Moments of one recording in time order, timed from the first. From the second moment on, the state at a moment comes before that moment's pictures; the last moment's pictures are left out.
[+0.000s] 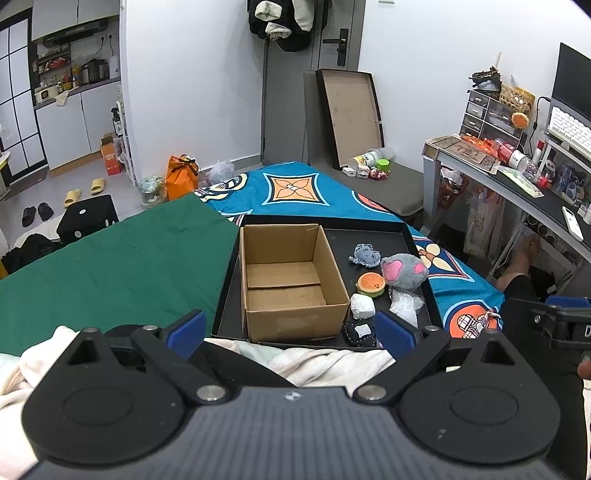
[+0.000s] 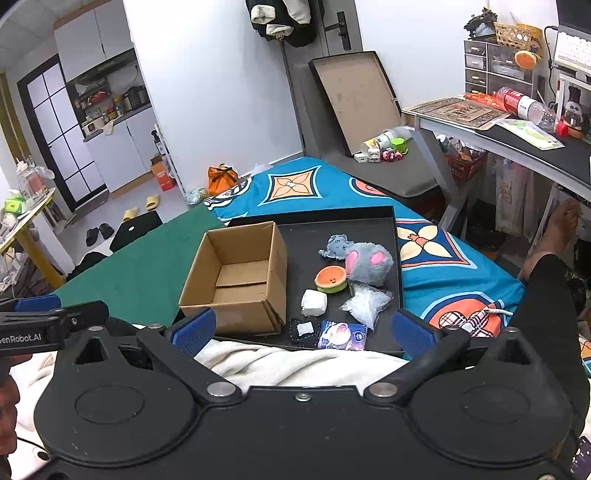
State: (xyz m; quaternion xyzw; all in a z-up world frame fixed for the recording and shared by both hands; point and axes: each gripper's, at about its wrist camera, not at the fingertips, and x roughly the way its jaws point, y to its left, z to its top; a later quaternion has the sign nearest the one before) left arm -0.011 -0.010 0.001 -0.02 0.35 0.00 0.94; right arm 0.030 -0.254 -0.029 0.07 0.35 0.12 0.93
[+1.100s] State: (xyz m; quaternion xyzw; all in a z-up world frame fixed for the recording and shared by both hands) left arm 0.047 0.009 -0.018 -0.03 0.37 0.02 0.93; right arm 0.097 -0.256 -0.062 0.07 0.38 0.10 0.92
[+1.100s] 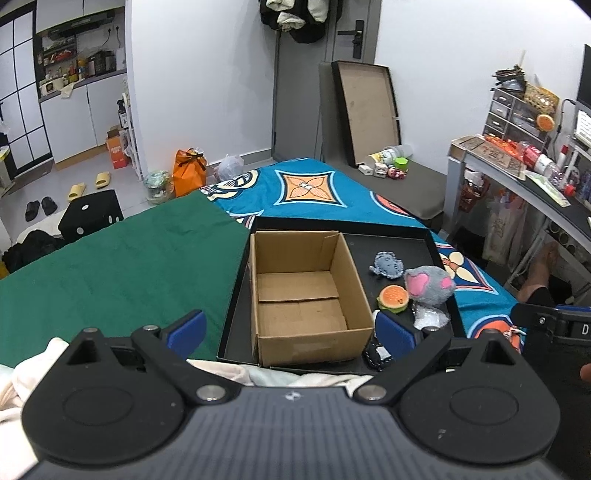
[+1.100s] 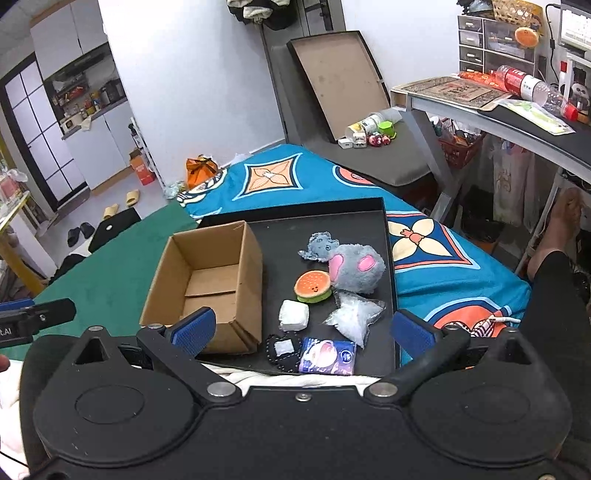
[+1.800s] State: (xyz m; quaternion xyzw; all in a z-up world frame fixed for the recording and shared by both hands) left arm 0.119 0.017 -0.073 -0.02 0.42 0.05 0.91; right arm 0.165 -0.278 -0.105 0.12 0.39 0.09 0.91
